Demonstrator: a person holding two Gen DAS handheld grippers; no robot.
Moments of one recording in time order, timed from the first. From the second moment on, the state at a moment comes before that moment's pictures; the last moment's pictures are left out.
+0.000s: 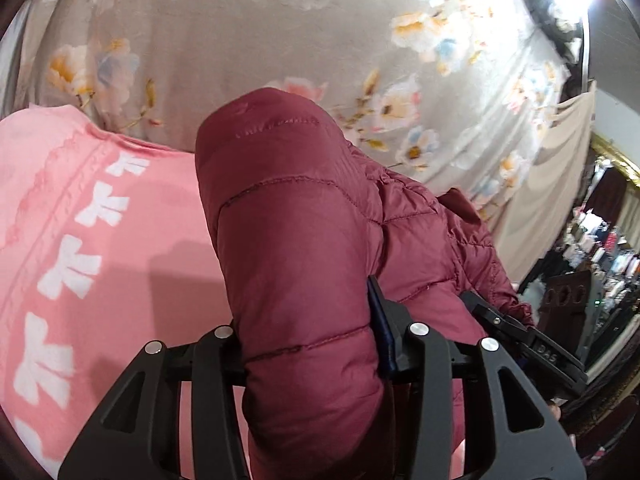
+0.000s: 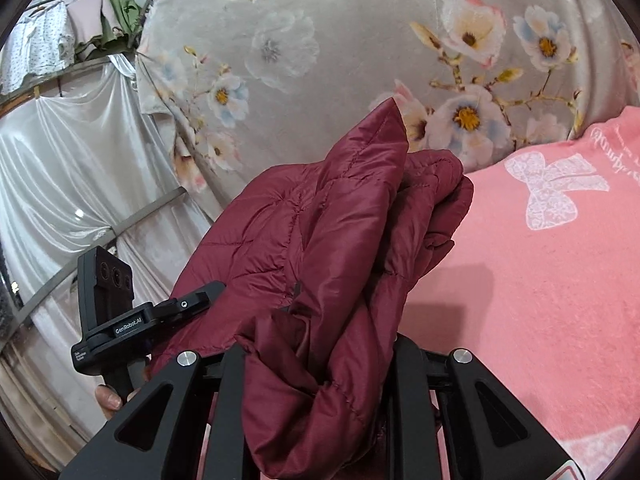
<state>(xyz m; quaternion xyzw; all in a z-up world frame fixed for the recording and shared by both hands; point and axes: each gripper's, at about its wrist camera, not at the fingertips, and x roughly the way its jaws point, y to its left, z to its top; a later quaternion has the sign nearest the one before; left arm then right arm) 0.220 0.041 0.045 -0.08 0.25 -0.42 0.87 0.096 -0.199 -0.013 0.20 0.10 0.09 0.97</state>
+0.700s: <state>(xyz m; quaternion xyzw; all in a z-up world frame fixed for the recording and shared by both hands) 0.298 0.001 -0.041 -0.03 0.31 -0.36 0.88 0.195 -0.224 -0.097 0.21 0.17 0.03 0.96</state>
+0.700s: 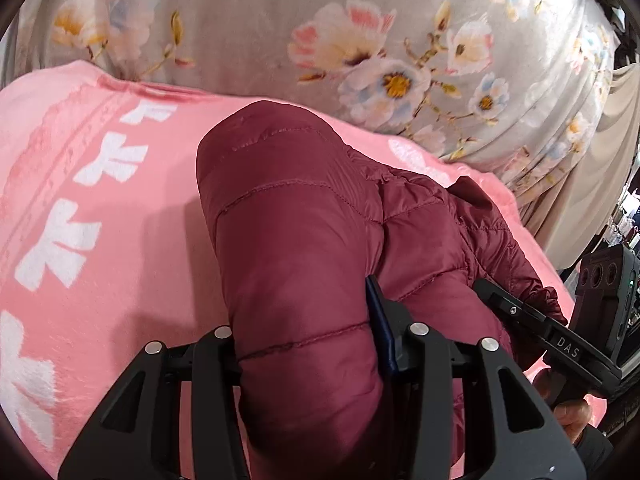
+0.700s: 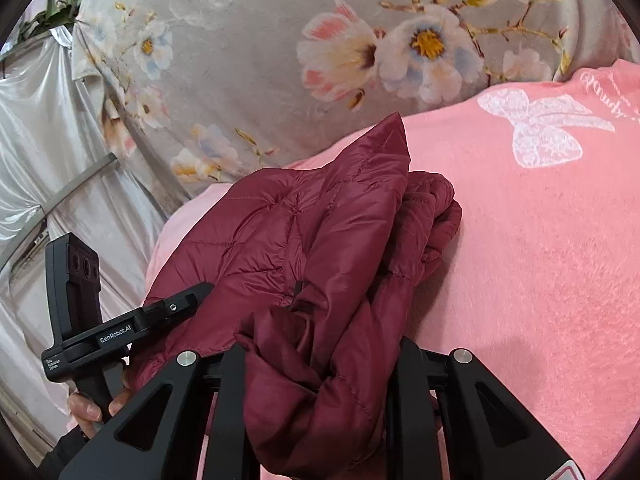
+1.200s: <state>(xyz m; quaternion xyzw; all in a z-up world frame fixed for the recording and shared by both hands) 0.318 0.008 -0.085 -0.05 0.32 -0.35 0.88 0.213 -0.231 -0.126 0.23 0.22 0.02 0.95</state>
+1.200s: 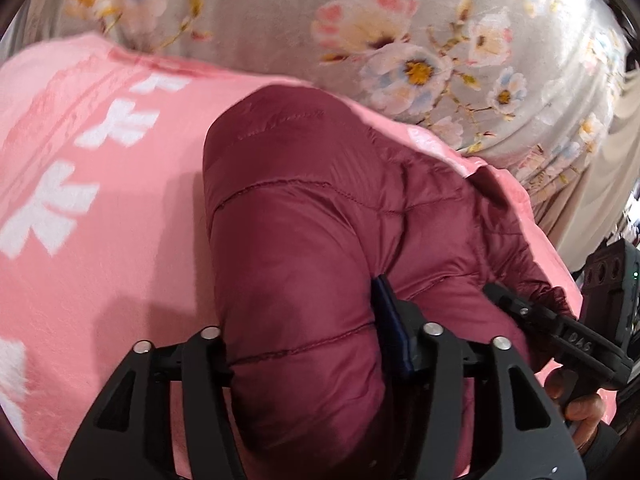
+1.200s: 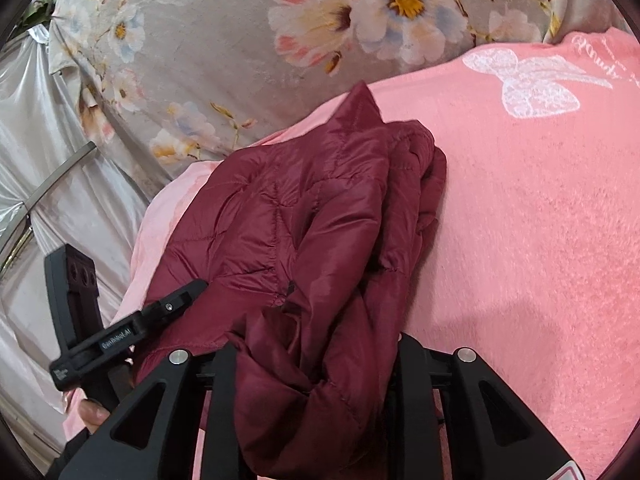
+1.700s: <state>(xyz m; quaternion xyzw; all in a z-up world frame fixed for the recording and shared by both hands) 0.285 0.054 -0.074 -0.07 0.35 -0.25 0.90 0.129 -0.261 -0.114 0.27 0.23 -0.04 0.93</state>
